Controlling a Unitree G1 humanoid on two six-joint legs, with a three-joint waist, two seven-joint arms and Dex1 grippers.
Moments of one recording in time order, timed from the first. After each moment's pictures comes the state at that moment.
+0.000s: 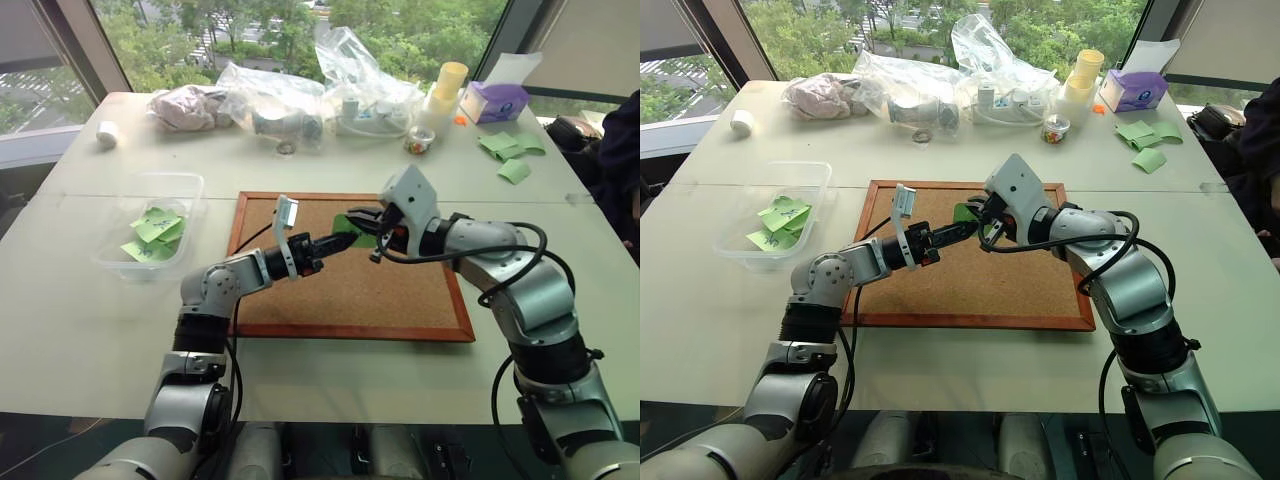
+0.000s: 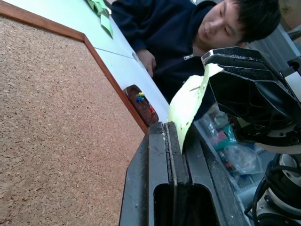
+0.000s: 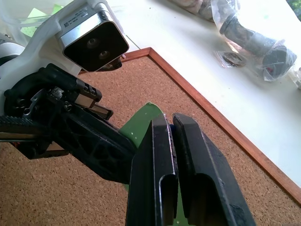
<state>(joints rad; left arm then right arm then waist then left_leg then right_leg) -0.63 0.11 0.11 0.25 -0.73 0.95 -0.75 -0.58 -0.53 0.13 -0.39 0.28 0.80 0.63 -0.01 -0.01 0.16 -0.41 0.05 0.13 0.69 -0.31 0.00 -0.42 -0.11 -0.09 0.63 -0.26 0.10</state>
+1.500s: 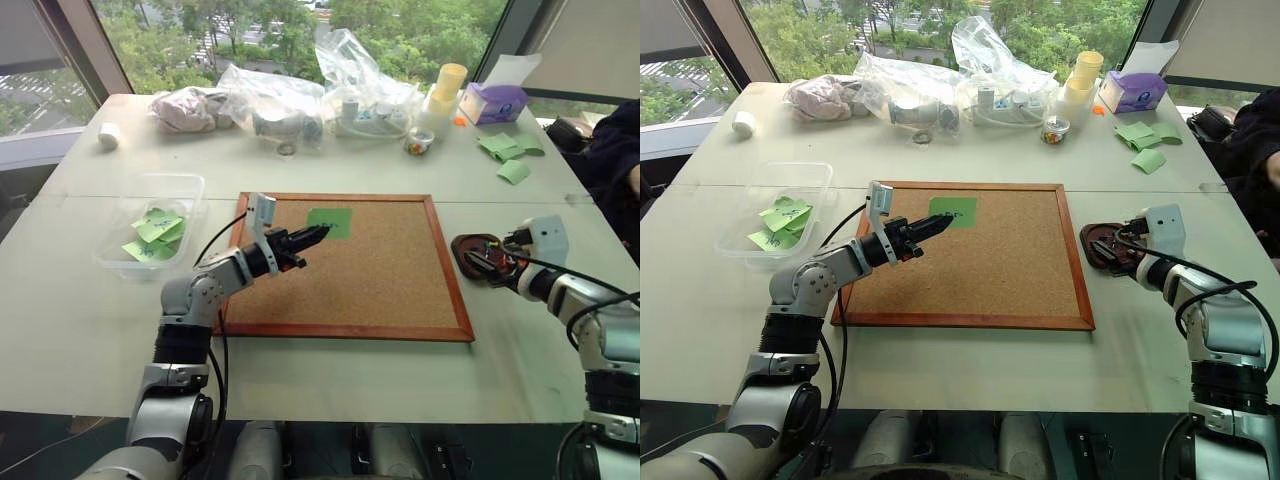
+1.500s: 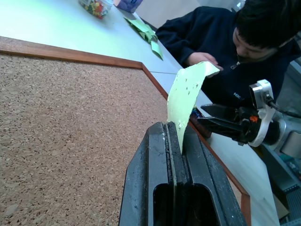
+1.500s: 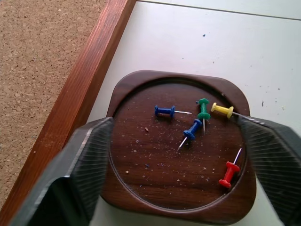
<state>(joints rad) -0.57 0.19 0.10 0.15 -0.66 0.79 -0.69 -0.28 -0.67 -0.31 0.00 0.32 0.74 0.51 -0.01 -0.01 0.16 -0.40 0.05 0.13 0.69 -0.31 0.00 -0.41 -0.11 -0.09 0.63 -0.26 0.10</state>
